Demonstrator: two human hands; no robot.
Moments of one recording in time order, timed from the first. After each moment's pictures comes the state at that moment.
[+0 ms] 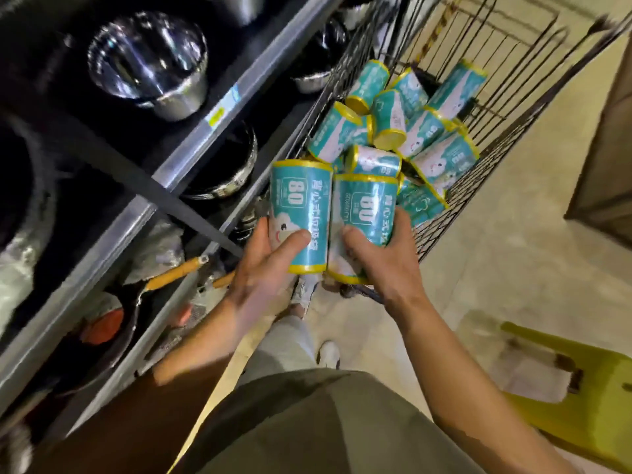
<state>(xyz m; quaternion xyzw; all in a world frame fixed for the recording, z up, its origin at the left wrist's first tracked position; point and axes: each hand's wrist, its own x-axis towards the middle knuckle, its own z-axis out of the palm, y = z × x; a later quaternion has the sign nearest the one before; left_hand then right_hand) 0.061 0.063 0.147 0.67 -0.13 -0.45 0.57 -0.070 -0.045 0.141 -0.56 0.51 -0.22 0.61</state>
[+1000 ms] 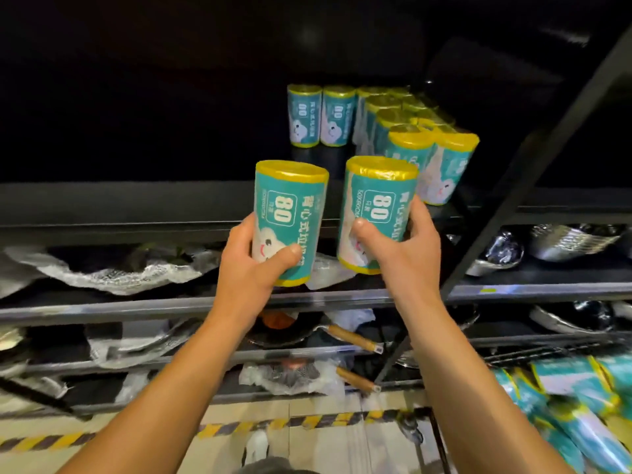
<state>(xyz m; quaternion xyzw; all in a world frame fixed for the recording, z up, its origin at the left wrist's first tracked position) 0.135 0.404 0.288 0.72 -0.02 0.12 0.69 0.143 0.205 0.317 -0.75 0.02 -0.19 0.63</state>
